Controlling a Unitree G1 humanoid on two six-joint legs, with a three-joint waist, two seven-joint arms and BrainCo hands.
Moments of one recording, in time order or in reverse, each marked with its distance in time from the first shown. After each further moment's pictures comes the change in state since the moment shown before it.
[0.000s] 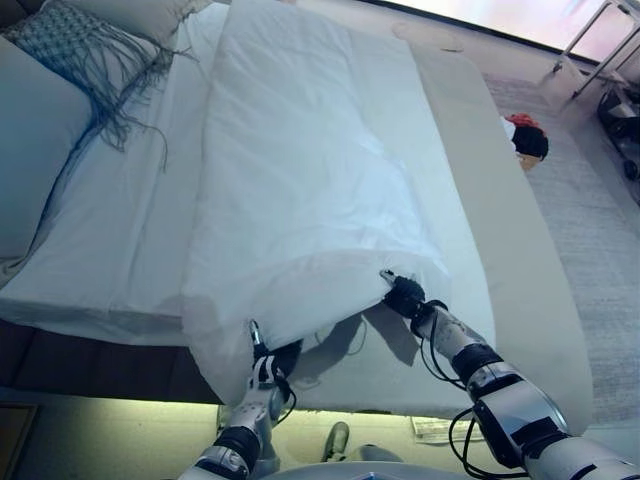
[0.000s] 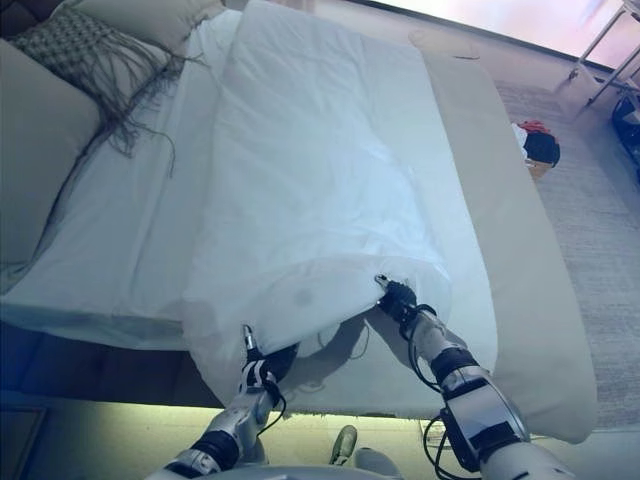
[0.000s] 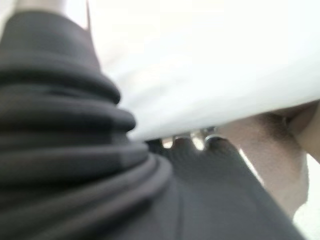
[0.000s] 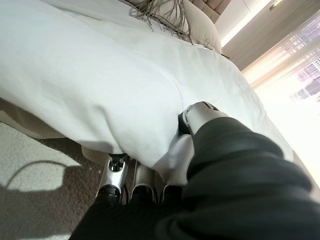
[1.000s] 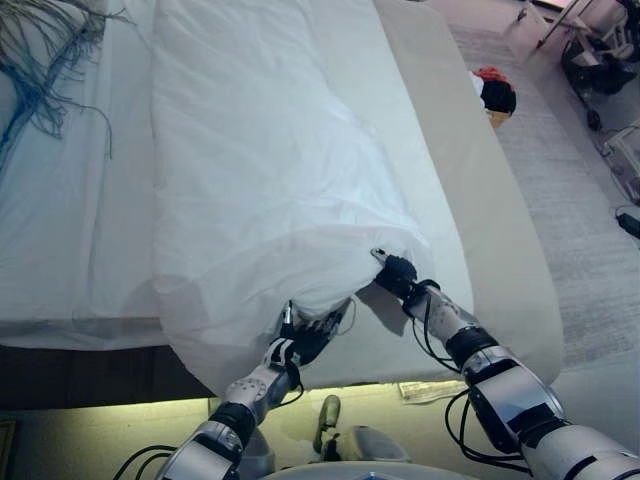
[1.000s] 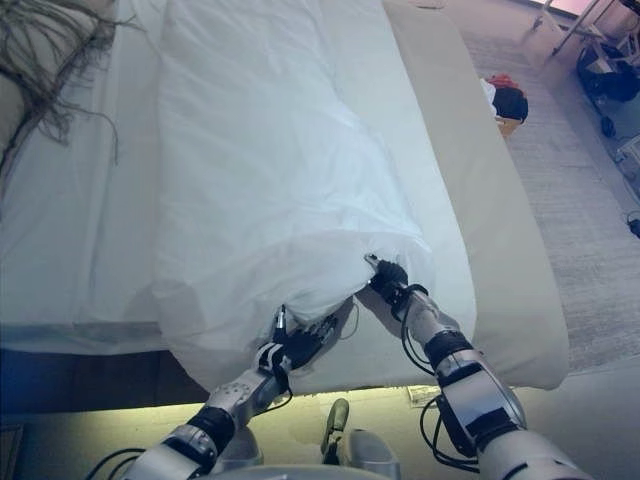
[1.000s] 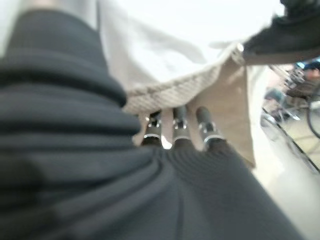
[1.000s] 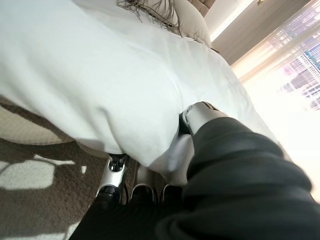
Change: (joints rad) left arm -0.101 0.050 -0.121 -0.003 0.029 0.268 0.005; right arm -0.078 0.009 0.051 -0.048 0.015 -0.021 -0.007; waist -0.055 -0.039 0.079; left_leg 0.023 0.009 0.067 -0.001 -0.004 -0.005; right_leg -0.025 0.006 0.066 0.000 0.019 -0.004
